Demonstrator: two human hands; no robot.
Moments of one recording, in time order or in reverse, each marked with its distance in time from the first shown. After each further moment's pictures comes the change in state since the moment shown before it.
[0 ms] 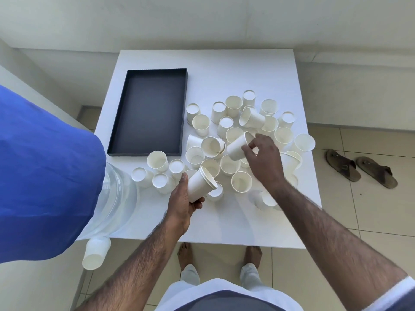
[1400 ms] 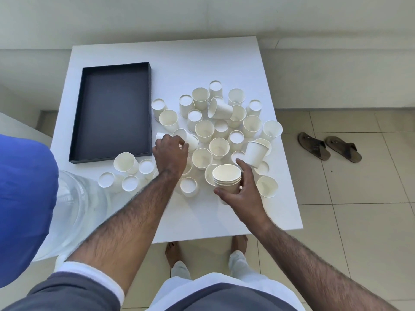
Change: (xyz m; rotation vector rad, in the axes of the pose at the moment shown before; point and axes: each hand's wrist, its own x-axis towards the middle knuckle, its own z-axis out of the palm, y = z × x) left_hand 0.102 0.032 0.085 1.352 0.326 0.733; right_hand -0.113 0.024 -0.014 0.532 -0.102 0.351
